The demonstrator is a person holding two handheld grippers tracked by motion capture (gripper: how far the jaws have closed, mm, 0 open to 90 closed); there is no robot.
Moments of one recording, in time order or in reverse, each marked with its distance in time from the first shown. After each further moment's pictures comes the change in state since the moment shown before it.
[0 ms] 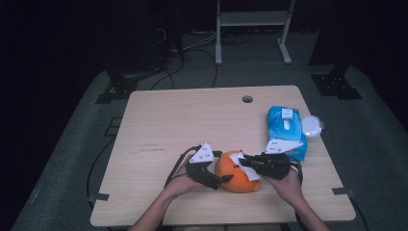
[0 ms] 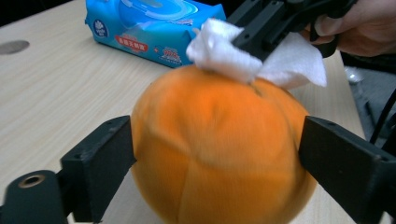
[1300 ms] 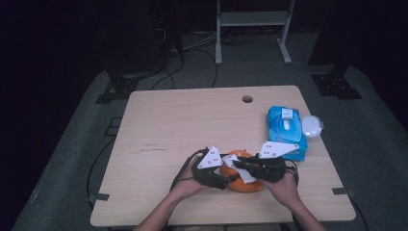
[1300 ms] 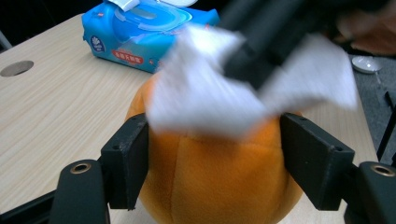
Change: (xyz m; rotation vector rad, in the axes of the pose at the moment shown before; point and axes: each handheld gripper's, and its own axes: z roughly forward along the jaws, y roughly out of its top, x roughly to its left) left arm -0.021 0.013 0.009 0.013 0.056 0.098; right arm 0.025 0.016 0.002 -0.024 0.010 -0.090
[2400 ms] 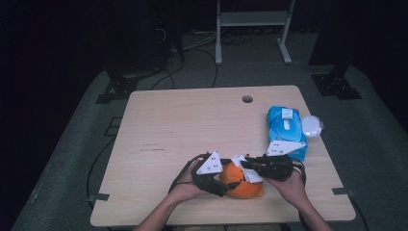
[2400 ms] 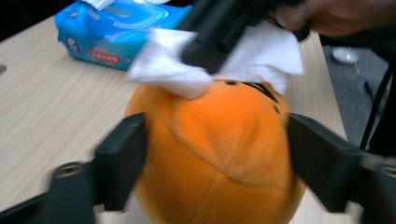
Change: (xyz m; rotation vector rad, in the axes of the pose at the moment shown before) left arm -0.007 -0.002 -0.004 0.003 -0.062 -0.011; right arm -0.016 -0.015 -0.011 0.046 0.008 0.060
